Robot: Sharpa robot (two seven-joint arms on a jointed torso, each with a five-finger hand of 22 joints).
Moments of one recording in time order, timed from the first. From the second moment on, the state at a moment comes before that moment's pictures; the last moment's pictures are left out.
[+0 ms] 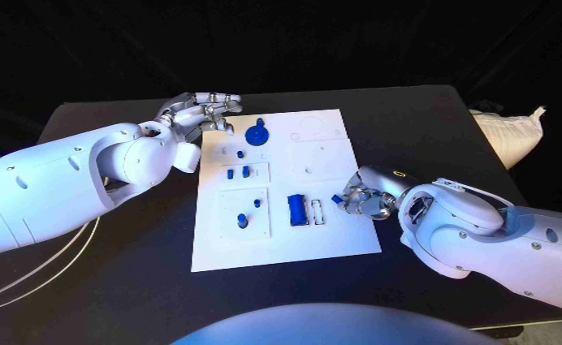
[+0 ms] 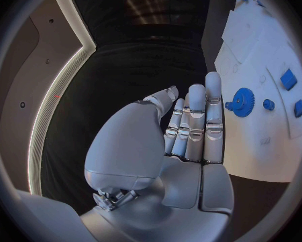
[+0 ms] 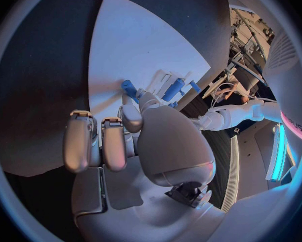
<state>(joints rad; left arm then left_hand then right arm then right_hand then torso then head) 1.19 -0.84 -0.02 1.45 0.00 -0.19 0.22 1.41 -0.08 0.40 0.04 0.12 0.83 0.21 0.26 0.08 0.90 0.15 0.40 0.14 1.13 0.05 1.03 0.50 0.16 1.19 0.14 0.51 0.88 1.00 -1.07 -0.06 1.95 -1.50 -0.34 -0.56 1.43 0.01 0.08 0.19 0.35 1.09 0.09 0.14 0.26 1.36 0.01 1.10 1.17 1.47 -0.06 1.43 1.31 0.08 1.41 0.04 1.41 1.24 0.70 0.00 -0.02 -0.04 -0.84</state>
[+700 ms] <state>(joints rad) 1.19 -0.84 -0.02 1.44 -0.01 -0.19 0.22 1.41 -0.08 0.40 0.04 0.12 0.83 0.21 0.26 0.08 0.90 0.15 0.40 0.14 1.13 0.05 1.03 0.50 0.16 1.19 0.14 0.51 0.88 1.02 -1.03 -0.06 1.95 -1.21 -0.42 -0.53 1.35 -0.05 0.10 0.24 0.45 1.09 0.09 0.13 0.28 1.38 0.00 1.11 1.22 1.47 -0.07 1.43 1.31 0.08 1.41 0.04 1.41 1.24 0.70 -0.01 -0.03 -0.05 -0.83</state>
